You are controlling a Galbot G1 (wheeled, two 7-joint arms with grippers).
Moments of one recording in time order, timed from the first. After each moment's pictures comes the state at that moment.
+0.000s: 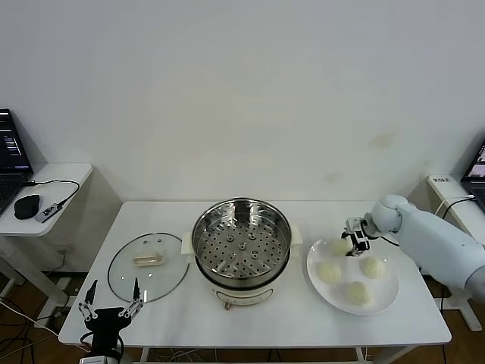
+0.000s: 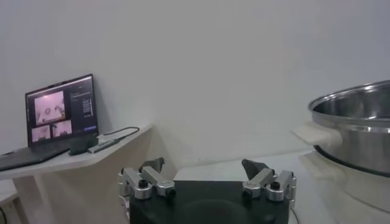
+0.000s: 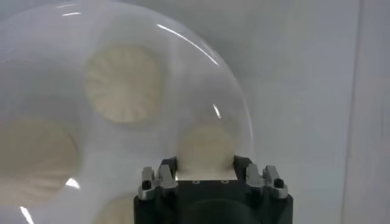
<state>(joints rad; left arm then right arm) 1.76 -1.36 -0.62 -2.14 0.00 0.00 -0.24 0.05 0.75 -0.83 1.05 -0.11 -0.07 -0.95</state>
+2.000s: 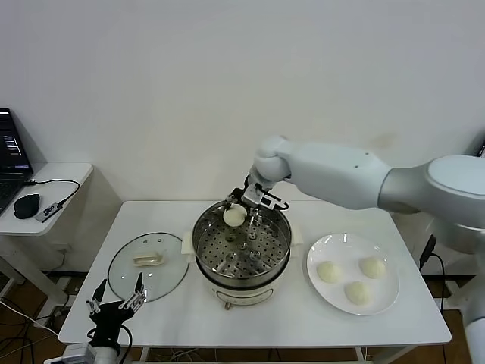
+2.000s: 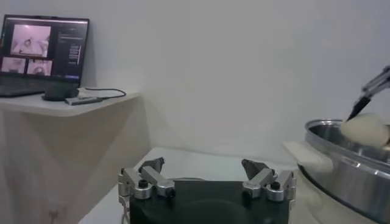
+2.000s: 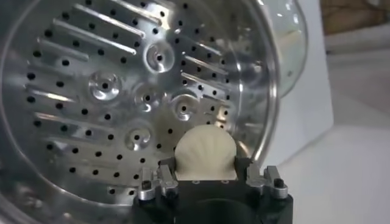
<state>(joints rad) 1.72 -1.34 -0.65 -2.13 -0.35 0.05 -0.17 0.50 1.32 -1.36 1.04 -0.13 0.44 -0.81</state>
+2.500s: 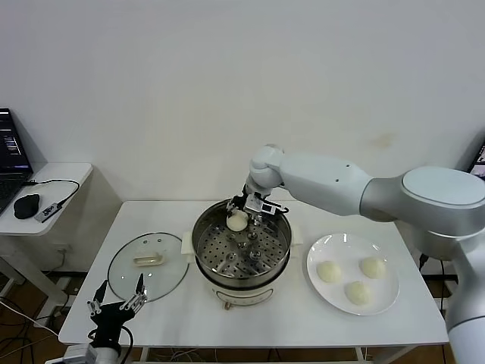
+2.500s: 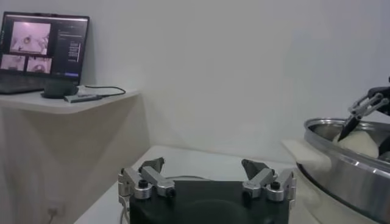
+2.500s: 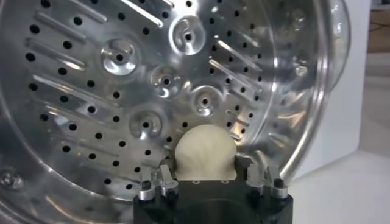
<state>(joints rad) 1.72 -1.34 -0.65 -2.13 -0.35 0.05 -0.17 0.48 1.34 -1.35 1.00 -0.22 0.50 -0.80</state>
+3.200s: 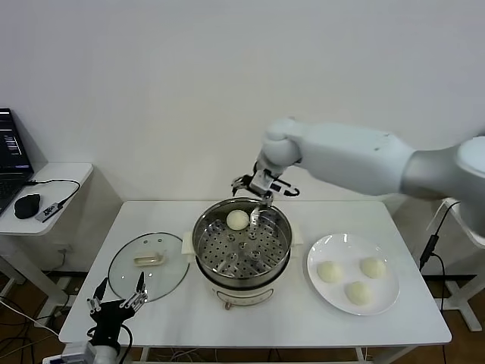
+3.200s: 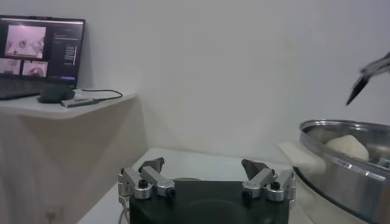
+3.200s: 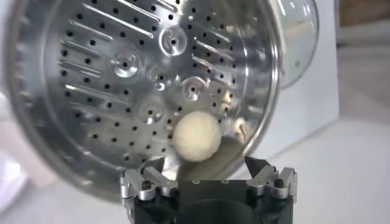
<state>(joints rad) 1.72 -1.31 -0.65 -2.17 -0.35 0.11 -0.18 0.73 1.04 -1.40 1.33 0.13 0.14 -0.94</state>
